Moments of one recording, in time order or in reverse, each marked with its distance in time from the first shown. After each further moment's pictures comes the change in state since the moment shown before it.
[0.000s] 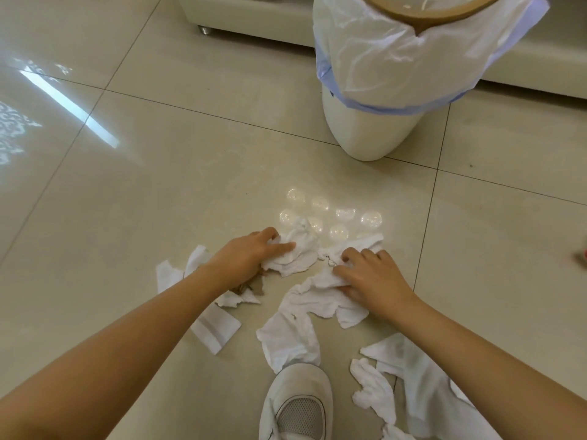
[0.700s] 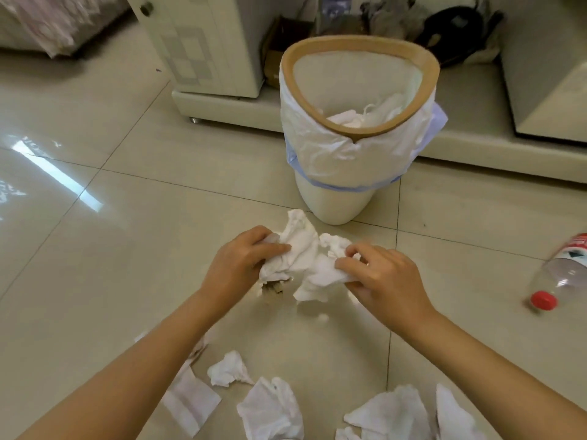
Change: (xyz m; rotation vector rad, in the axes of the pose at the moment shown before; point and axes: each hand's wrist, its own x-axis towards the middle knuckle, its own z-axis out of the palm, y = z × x) left_hand 0.038 0.023 -0.113 -0.270 0.679 0.020; right_hand 0.007 0.046 -0.129 0.133 0.526 0.046
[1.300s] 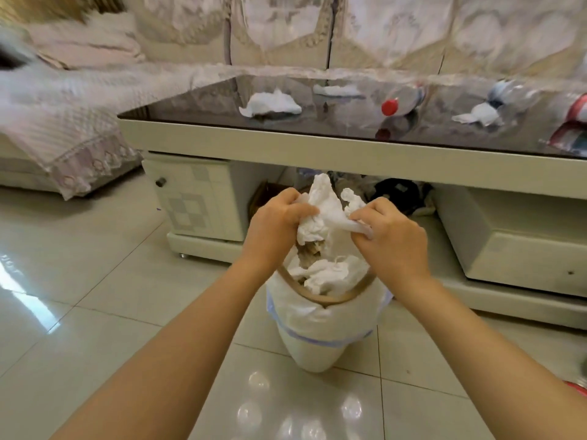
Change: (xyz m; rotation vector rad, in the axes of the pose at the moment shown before) left_hand 0.265 0.030 -0.089 0.159 0.421 0.150; right_hand 0.200 0.085 -0.129 -0.199 0.497 0.202
